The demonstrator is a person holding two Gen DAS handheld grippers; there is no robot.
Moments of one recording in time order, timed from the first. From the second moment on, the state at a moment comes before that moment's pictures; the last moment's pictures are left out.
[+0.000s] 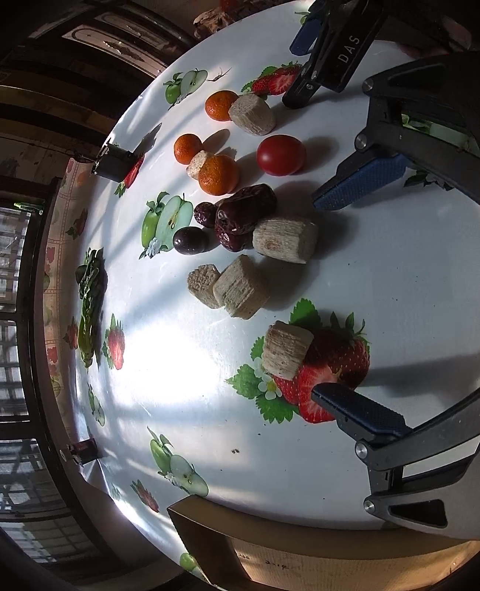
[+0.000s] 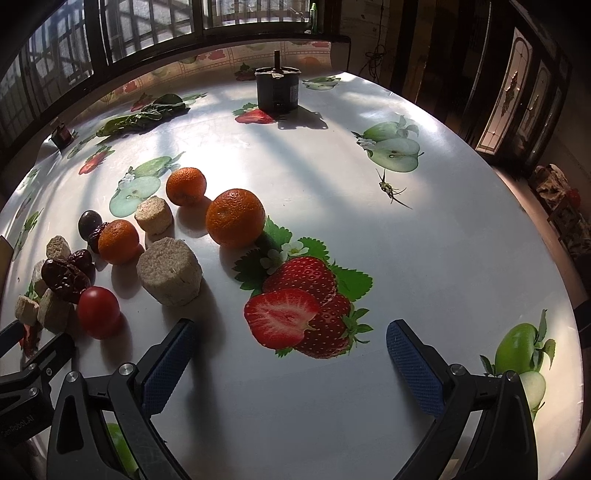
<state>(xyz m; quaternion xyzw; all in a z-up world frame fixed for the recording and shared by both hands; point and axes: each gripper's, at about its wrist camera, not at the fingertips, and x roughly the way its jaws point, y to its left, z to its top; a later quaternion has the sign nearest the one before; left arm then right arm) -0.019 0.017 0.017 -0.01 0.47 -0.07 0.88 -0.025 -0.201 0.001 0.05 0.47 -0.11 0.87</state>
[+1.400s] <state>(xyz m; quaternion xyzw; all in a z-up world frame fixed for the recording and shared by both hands) -0.164 0.112 0.148 -0.05 0.20 0.04 0.98 -0.185 -0.106 0.132 0.01 0.12 -0.15 0.98</state>
